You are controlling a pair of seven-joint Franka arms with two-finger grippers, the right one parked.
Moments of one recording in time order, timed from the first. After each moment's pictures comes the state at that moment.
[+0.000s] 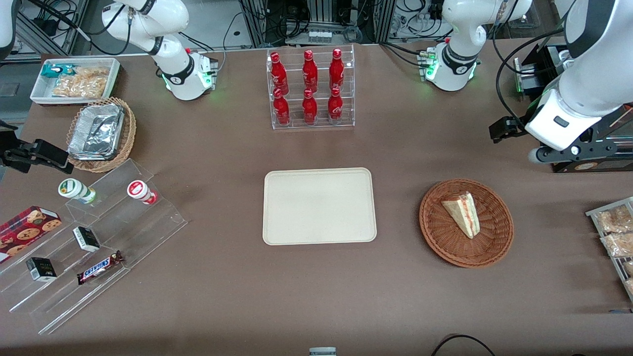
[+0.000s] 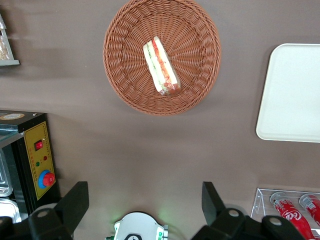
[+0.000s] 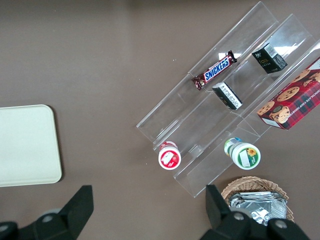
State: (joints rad) arm 0.06 0.06 -0.26 -1.53 0.06 1.40 -0.25
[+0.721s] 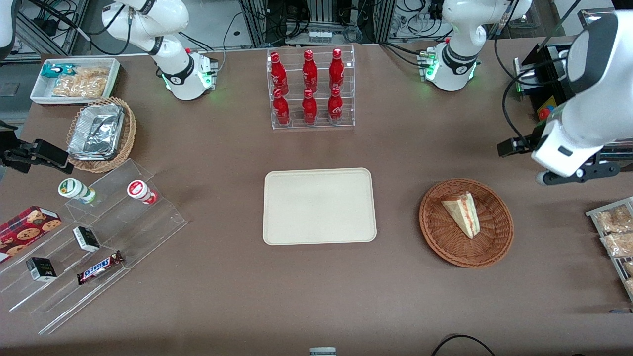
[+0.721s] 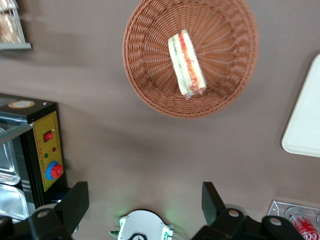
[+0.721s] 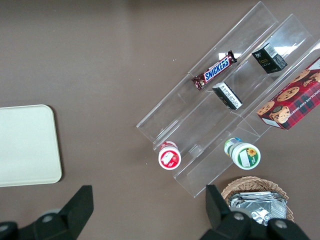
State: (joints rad) arm 0.07 0.16 -0.22 -1.54 0.11 1.41 -0.30
